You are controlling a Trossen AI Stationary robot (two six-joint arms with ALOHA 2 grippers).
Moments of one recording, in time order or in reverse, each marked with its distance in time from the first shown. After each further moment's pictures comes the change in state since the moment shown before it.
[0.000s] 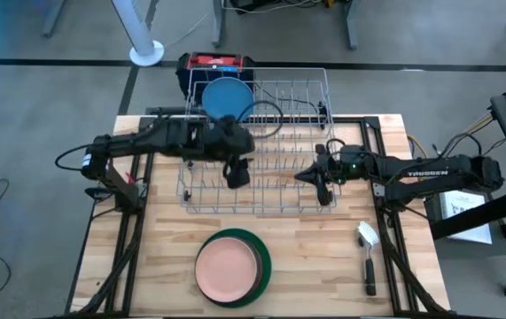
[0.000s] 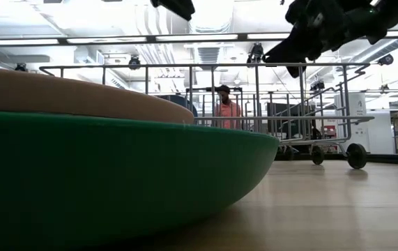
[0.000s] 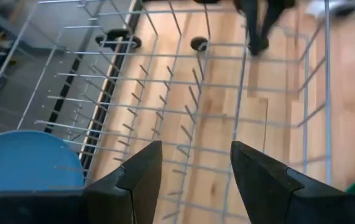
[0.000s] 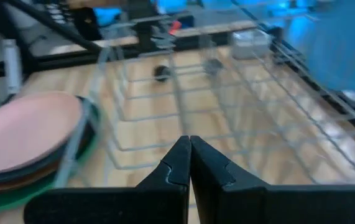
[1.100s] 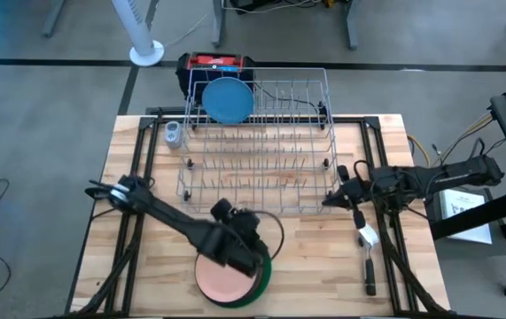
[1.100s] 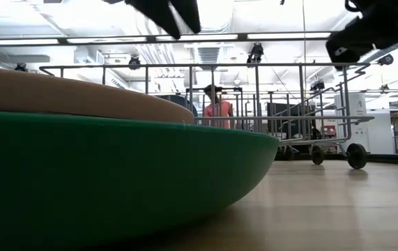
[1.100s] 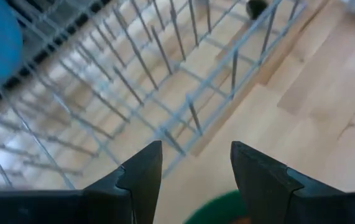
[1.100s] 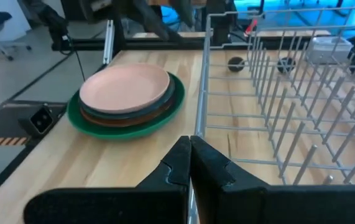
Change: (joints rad) left arm -0.523 0.346 -0.005 -0.170 -0.465 -1.074; right arm 0.322 -0.484 -0.183 -0.265 0.092 0.013
